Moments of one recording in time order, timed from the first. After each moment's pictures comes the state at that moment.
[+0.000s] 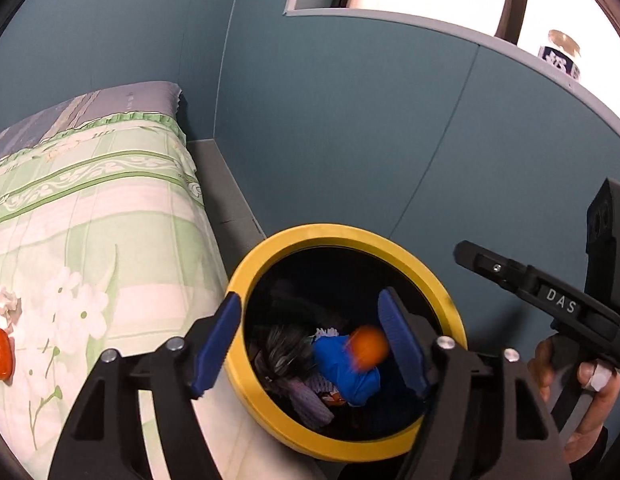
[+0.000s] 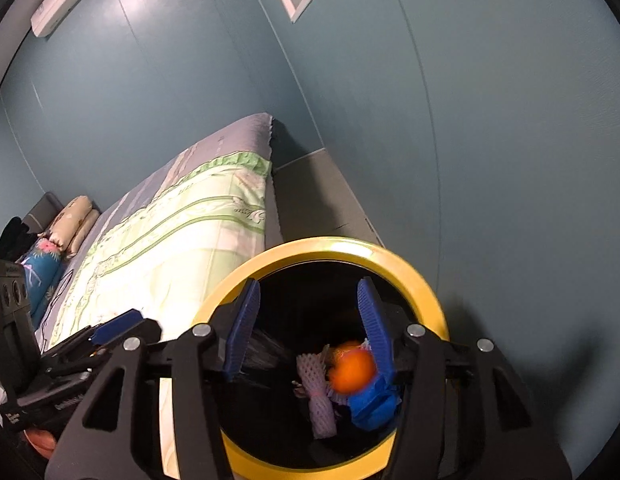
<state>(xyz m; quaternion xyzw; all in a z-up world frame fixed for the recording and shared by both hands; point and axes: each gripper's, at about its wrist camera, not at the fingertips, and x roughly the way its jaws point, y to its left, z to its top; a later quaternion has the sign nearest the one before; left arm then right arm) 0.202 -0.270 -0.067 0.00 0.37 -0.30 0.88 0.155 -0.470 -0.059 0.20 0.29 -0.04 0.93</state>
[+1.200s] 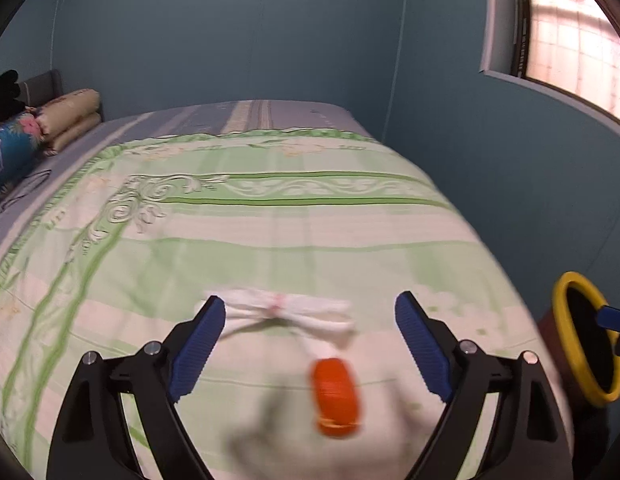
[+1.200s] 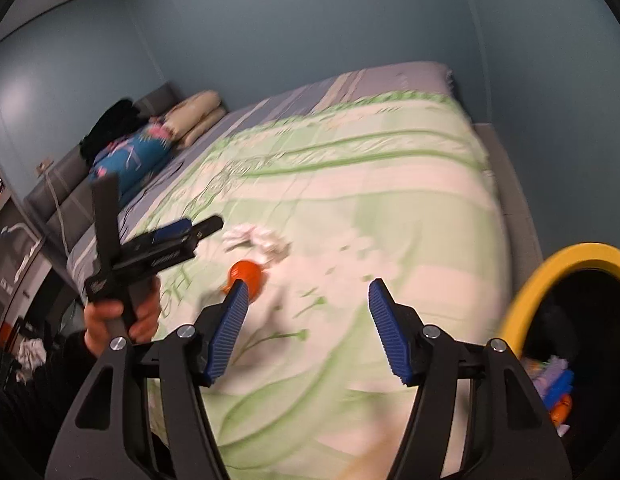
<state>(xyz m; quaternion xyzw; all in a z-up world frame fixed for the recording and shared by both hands) 0.291 0.067 -0.087 -0.02 0.32 -0.07 0.94 0.237 -0.187 -0.057 0.09 0.36 0.23 0.90</state>
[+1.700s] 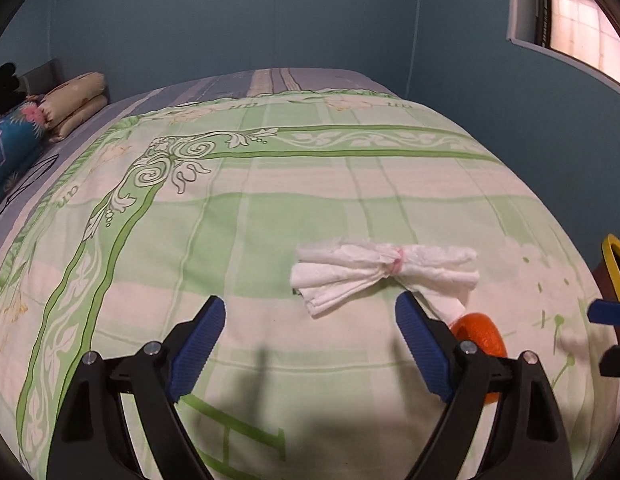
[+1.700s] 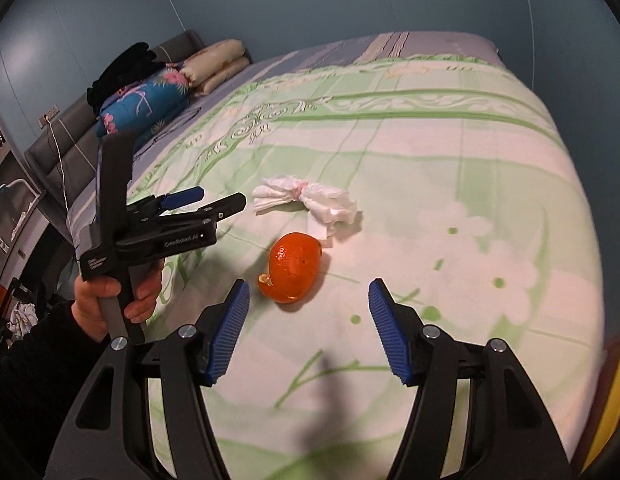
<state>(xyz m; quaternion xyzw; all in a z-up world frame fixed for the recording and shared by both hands) 0.320 0.140 -0.140 0.02 0.37 -0.07 0.93 0.281 -0.068 -0.113 0.04 0.41 0.27 0.87</state>
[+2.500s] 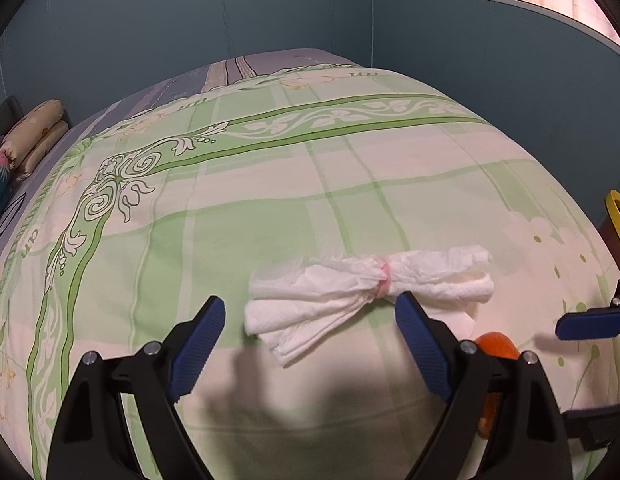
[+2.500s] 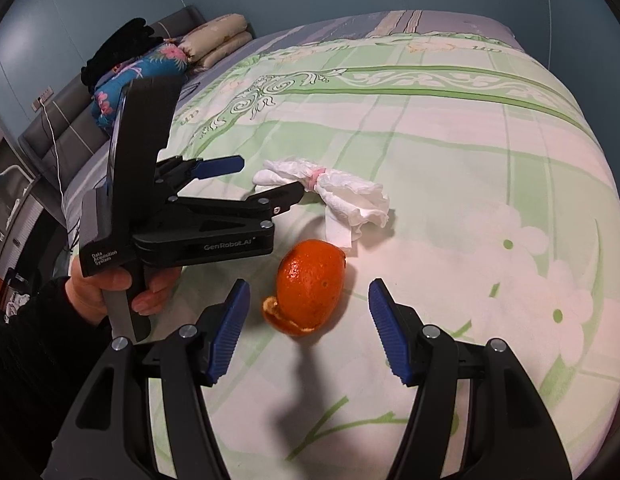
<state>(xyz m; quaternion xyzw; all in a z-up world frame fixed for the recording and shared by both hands) 0.365 0.106 -0.158 0.08 0.40 -0.12 0.91 0.319 -0.024 -0.138 0.02 0.44 0.27 0.85</state>
